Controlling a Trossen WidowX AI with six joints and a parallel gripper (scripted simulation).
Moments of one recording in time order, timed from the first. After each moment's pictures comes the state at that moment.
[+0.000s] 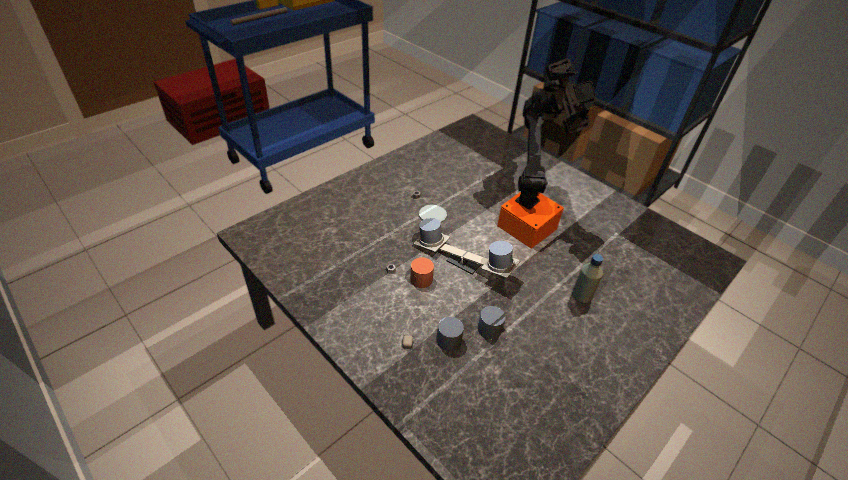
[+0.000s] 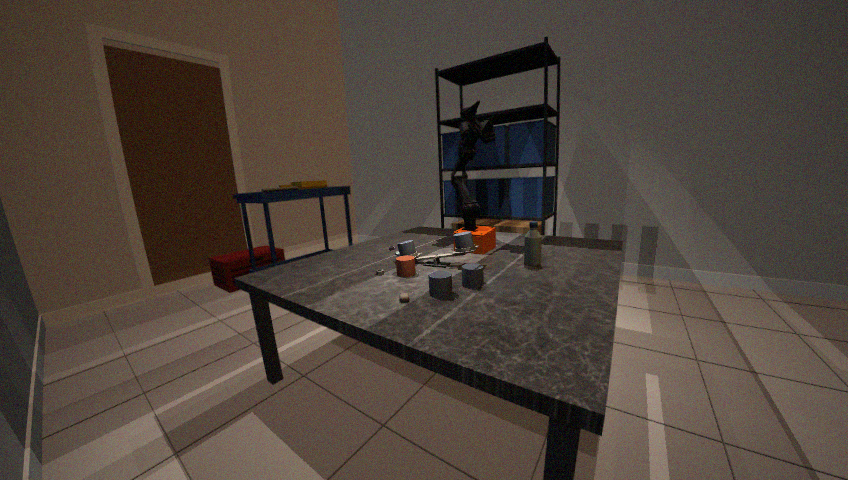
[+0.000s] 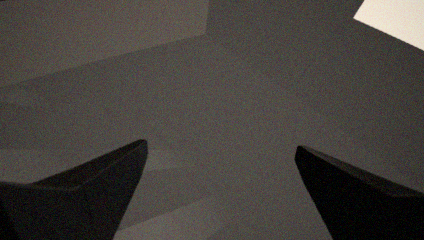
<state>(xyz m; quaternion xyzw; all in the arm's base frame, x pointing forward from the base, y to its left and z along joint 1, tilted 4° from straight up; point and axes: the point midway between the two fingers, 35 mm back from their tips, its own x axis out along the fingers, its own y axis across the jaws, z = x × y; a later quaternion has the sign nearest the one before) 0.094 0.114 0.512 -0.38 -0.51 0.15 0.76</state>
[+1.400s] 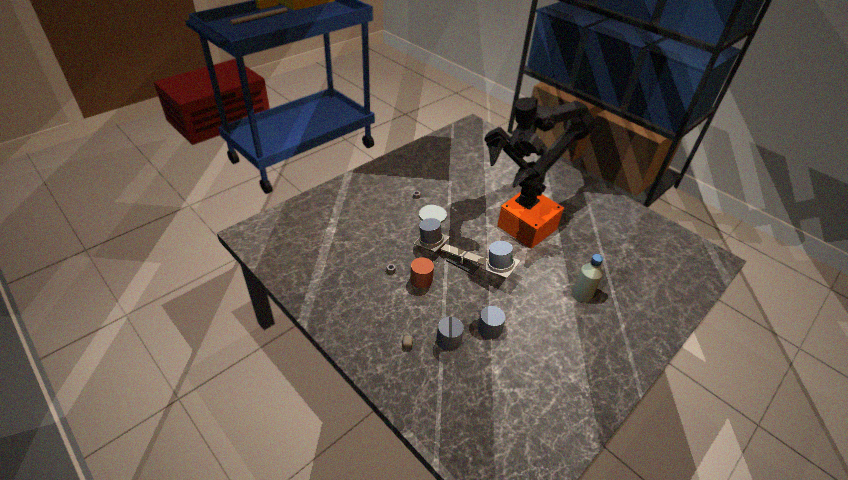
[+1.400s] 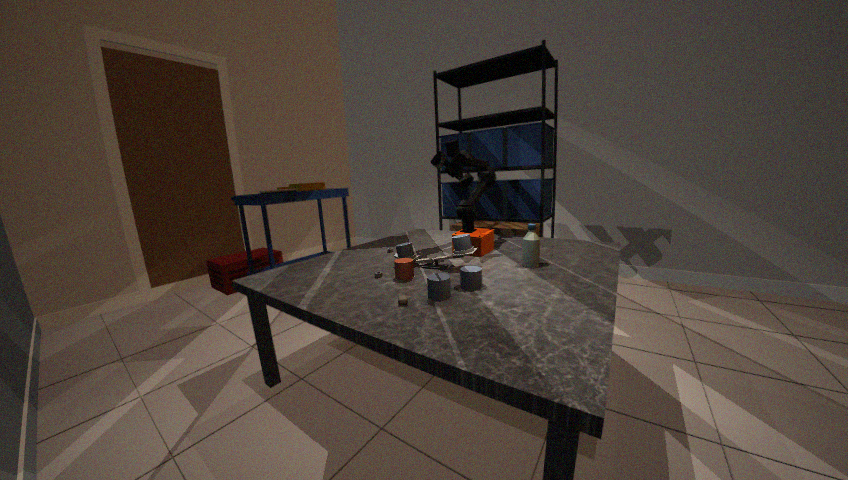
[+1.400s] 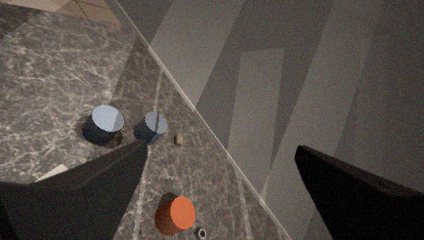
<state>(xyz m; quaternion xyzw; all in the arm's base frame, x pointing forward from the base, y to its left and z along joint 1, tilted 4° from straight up) 0.227 0.035 0.304 -0.37 0.03 0.18 0.91</state>
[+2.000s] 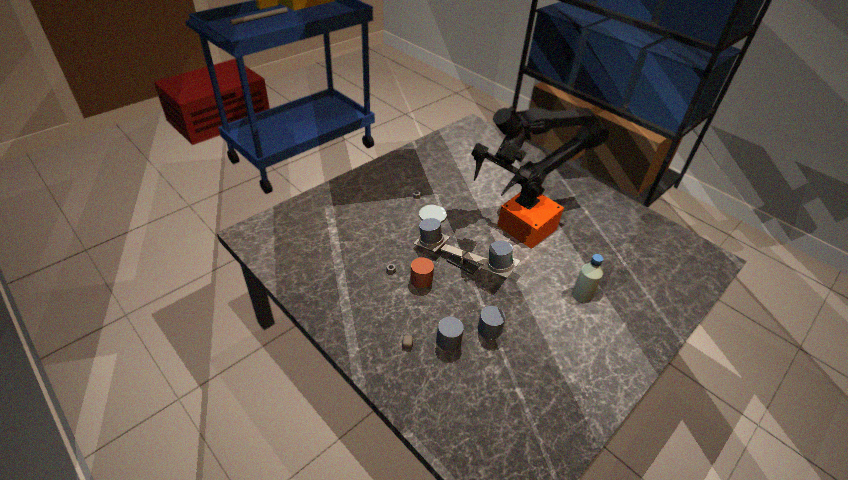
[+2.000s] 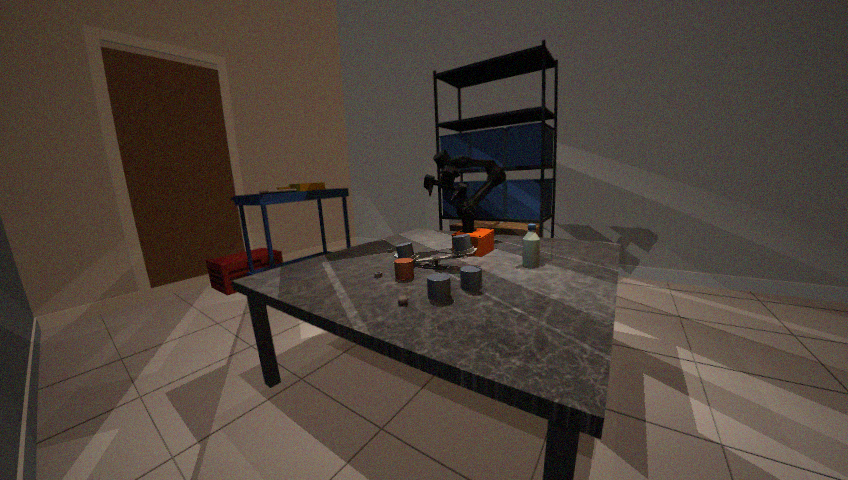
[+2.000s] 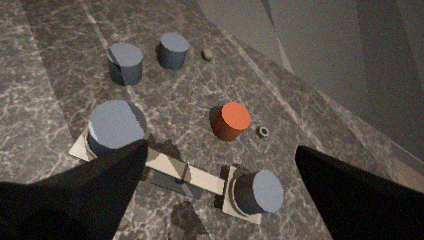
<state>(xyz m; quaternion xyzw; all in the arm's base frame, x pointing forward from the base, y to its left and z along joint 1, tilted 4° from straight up) 0.208 -0.020 0.221 -0.19 0.24 0.13 0.94</state>
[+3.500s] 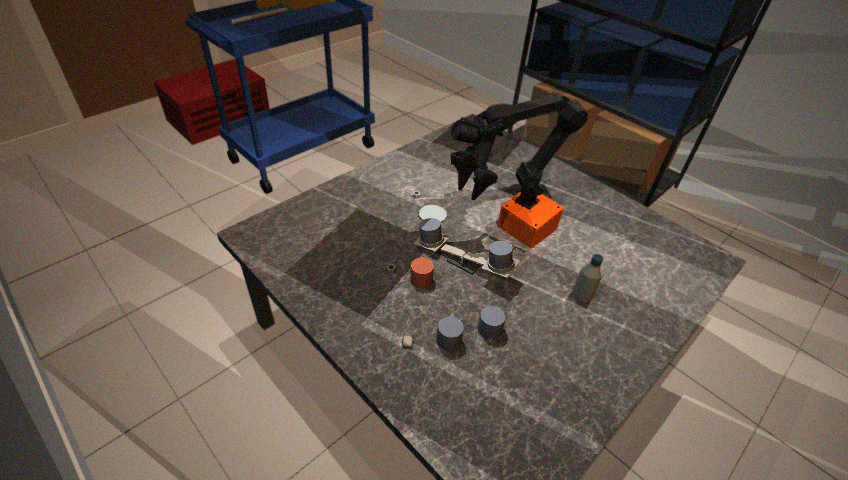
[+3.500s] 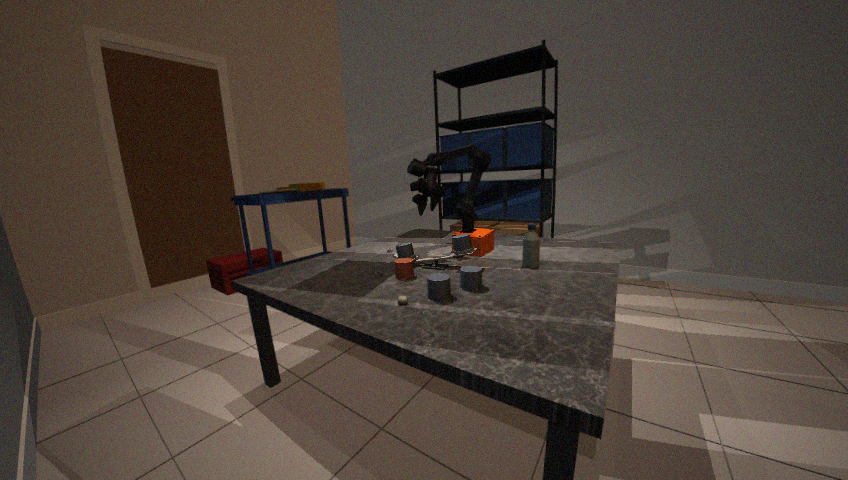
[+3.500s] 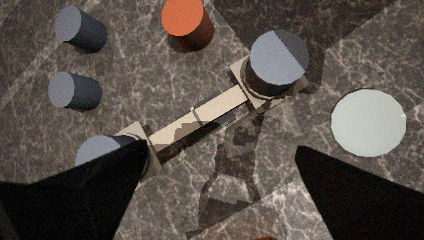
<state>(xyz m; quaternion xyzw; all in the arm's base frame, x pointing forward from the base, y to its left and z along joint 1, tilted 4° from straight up) 0.234 -0.086 0.171 0.24 0.48 -0.08 0.84</state>
